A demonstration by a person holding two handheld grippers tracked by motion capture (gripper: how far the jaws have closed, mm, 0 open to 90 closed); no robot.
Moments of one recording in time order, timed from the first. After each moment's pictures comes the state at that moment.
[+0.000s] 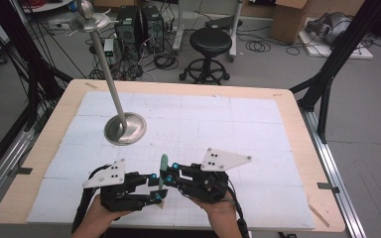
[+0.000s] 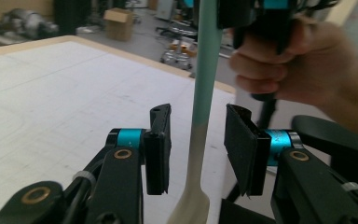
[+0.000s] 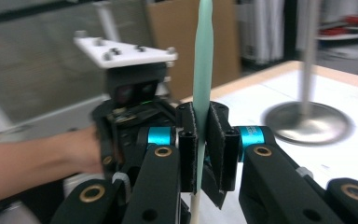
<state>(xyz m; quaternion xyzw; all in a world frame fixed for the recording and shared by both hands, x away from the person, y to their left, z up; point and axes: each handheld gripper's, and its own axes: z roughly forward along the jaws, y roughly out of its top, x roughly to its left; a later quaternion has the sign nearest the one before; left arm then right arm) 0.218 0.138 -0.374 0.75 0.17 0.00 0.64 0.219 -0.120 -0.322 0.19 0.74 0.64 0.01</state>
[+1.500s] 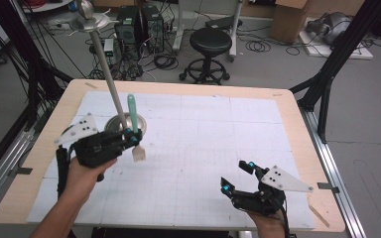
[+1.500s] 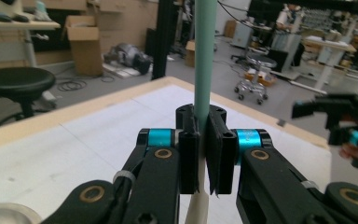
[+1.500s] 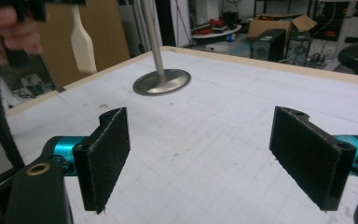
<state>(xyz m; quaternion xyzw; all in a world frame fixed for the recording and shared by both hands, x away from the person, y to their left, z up) 0.274 0.183 -0.305 0.70 0.27 0.15 0.64 0.197 -0.239 -0.366 0.36 0.70 0.58 0.20</state>
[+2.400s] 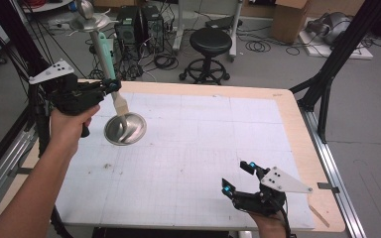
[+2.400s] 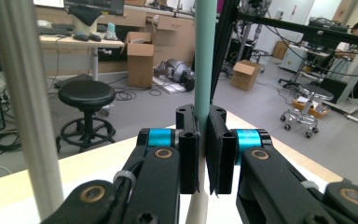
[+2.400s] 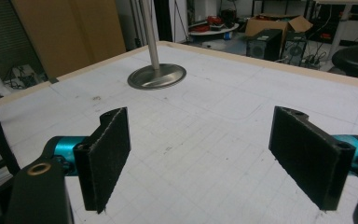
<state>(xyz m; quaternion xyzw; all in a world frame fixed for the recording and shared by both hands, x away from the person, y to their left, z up) 0.342 0.219 -0.236 0.66 0.36 0.21 0.63 0.197 -0.240 -0.368 0.35 0.71 0.57 0.21</state>
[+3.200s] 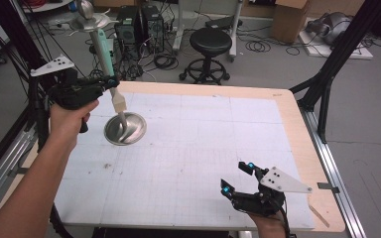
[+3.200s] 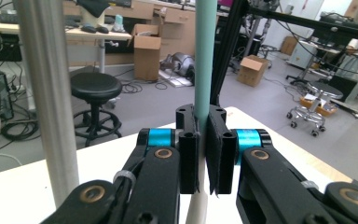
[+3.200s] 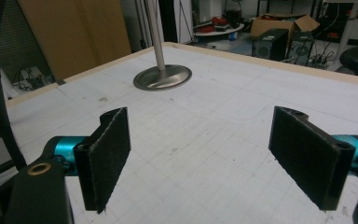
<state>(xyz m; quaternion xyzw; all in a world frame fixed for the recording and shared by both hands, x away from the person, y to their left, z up) 0.354 0.222 -0.235 0.66 0.38 0.20 0.62 0.196 -0.239 -0.369 0.35 0.71 0.58 0.20</state>
